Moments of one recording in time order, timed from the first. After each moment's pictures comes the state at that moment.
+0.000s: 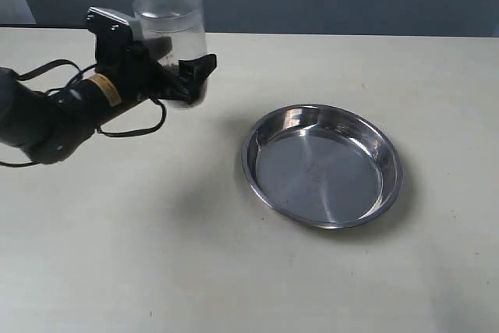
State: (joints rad) left arm -0.14 2.01 -0.81 0.43 -1.08 -0.31; right arm -0.01 0.00 0.00 0.22 0.32 0.10
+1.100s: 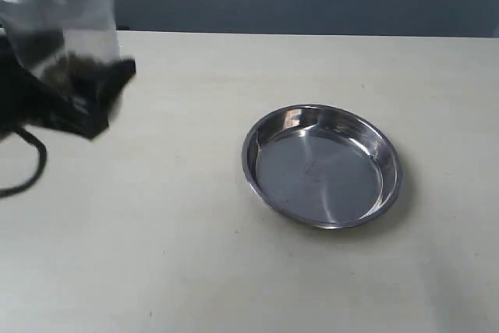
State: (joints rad) left arm -0.24 1.04 -0.36 0.20 -0.52 -0.15; right arm -0.01 0.00 0.00 0.22 0.32 0.10
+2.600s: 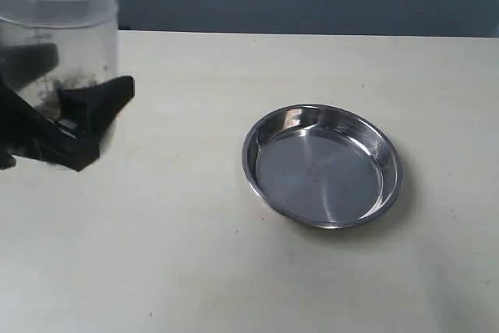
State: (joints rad) left arm -0.52 0.86 -0.37 -0.66 -0.25 0.58; right arm -0.01 0.00 0.00 0.22 0.32 0.10
